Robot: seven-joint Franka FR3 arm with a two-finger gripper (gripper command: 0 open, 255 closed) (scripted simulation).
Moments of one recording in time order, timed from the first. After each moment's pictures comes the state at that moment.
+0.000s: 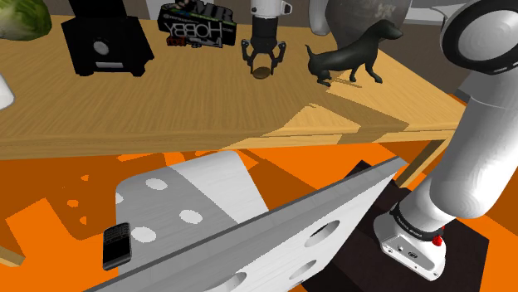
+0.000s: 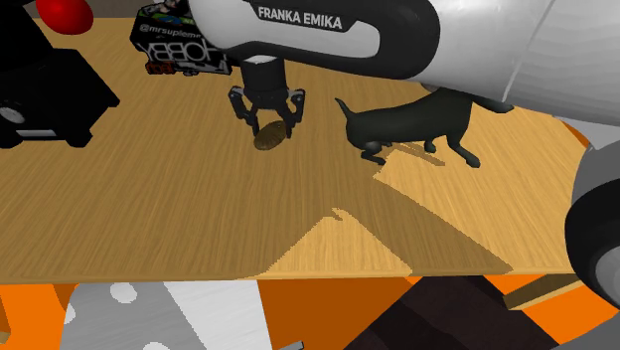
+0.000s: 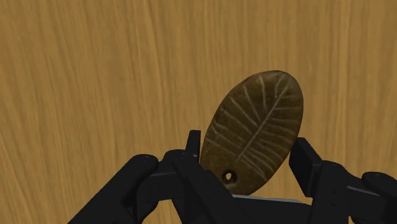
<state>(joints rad) -0.04 0.29 0.25 -1.39 -0.04 1.62 0.95</state>
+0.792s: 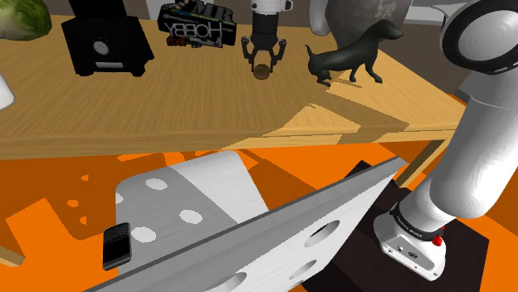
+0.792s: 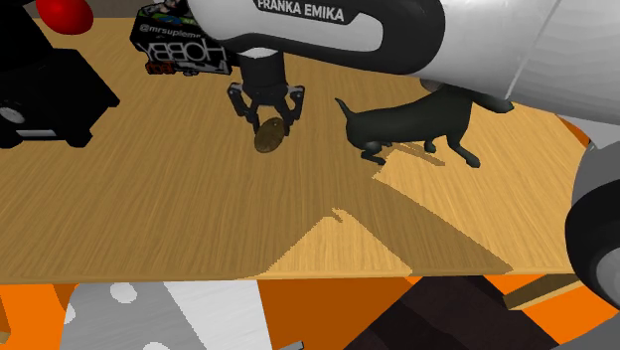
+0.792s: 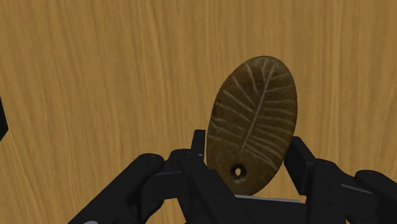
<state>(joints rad) -0.04 0.29 0.25 -1.37 -0.04 1.60 0.95</state>
